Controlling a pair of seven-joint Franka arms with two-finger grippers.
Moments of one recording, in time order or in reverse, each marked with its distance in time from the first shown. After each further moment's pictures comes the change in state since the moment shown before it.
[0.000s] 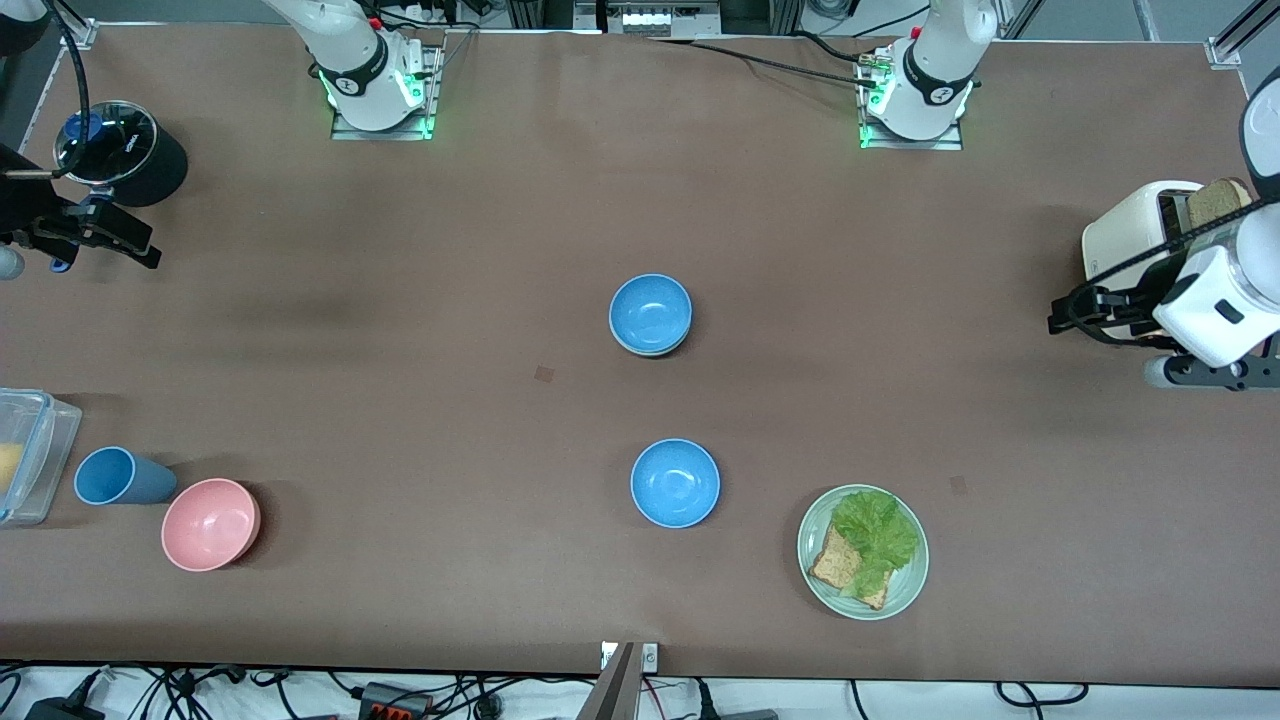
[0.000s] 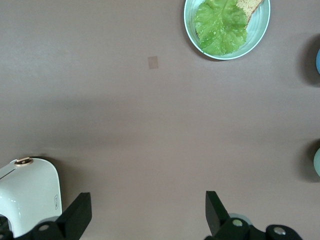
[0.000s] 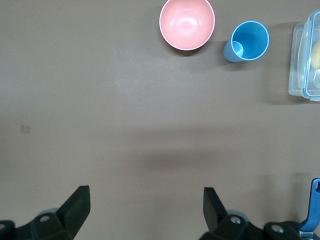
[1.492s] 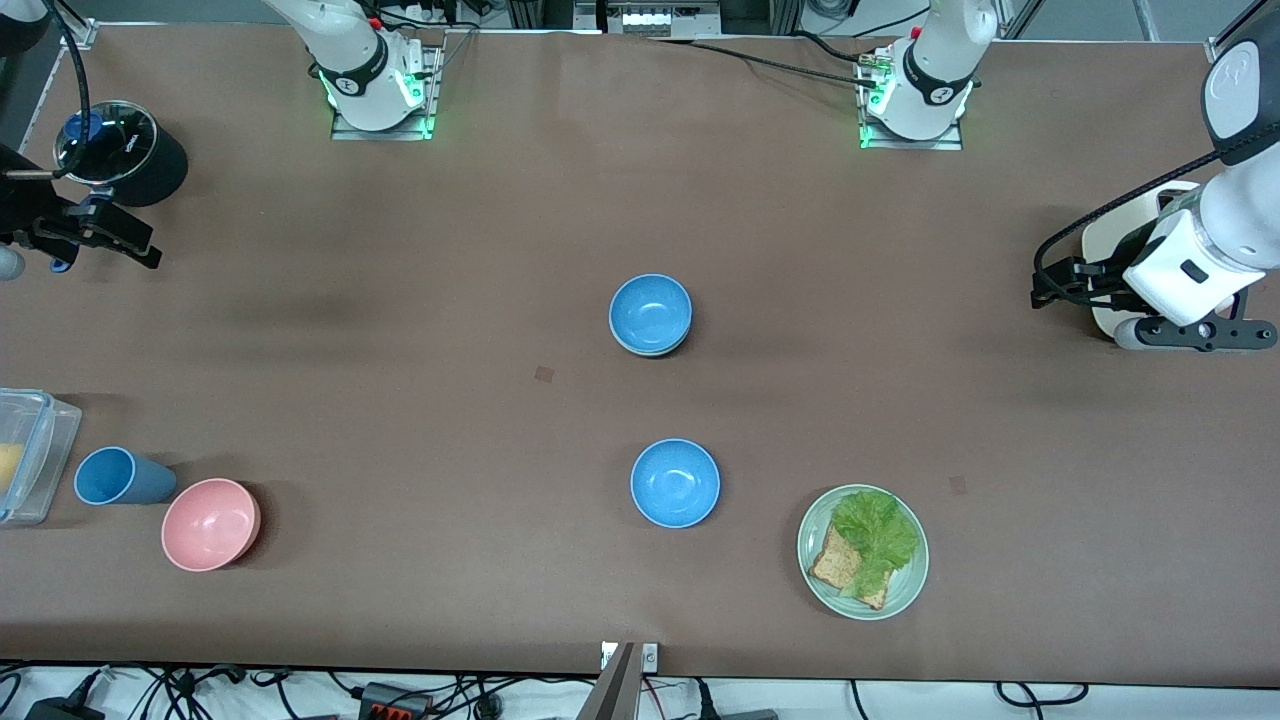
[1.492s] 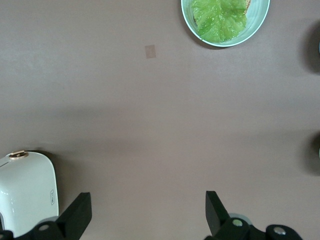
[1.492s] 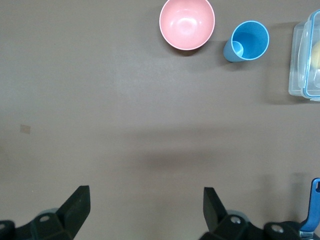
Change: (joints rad) left arm 0.000 -0.113 -0.010 -0.178 0.000 0.082 0.000; right arm 0.000 0.000 0.000 -0.001 0.000 0.000 0.000
